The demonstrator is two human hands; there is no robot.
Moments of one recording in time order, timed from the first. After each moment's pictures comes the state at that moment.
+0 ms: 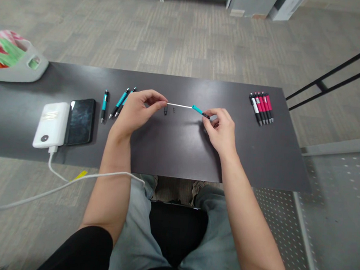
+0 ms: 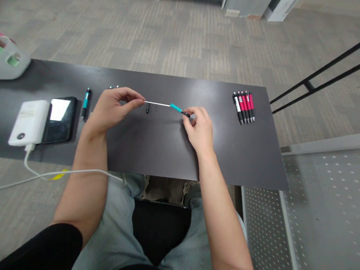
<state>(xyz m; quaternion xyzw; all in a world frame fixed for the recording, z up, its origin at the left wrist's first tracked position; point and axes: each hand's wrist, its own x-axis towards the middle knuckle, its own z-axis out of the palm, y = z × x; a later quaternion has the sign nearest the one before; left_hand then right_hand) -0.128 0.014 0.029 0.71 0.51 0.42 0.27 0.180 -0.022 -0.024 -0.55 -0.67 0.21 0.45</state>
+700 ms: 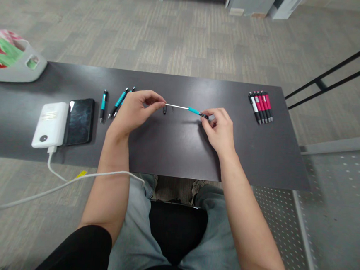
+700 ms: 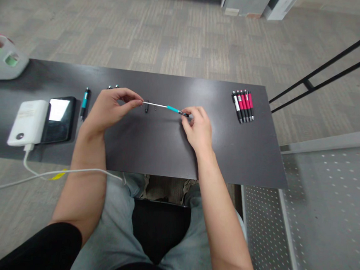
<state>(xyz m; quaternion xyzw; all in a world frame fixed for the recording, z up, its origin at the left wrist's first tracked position) -0.129 0.012 0.033 0.72 0.52 0.39 0.25 0.179 -0.025 -0.020 -0.55 -0.68 0.22 0.44</state>
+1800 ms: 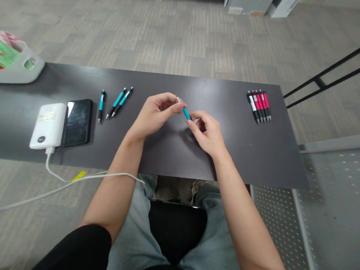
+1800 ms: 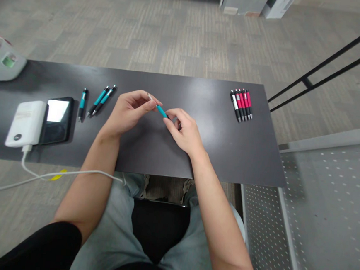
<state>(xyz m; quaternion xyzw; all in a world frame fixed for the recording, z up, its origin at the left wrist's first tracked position) -0.070 0.006 0.027 0.65 0.41 0.46 0.45 0.158 -0.036 -0.009 -0.48 -0.71 0.32 0.41</state>
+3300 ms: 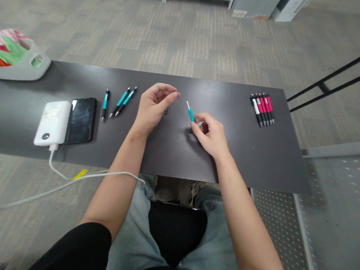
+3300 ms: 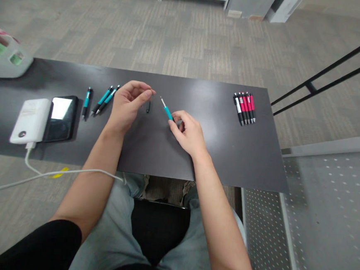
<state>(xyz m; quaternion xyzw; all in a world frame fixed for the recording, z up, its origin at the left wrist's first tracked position) -0.078 0.033 -0.002 0.57 0.41 0.59 0.39 0.160 -0.029 -0.021 -0.46 -0.71 0.32 0.43</state>
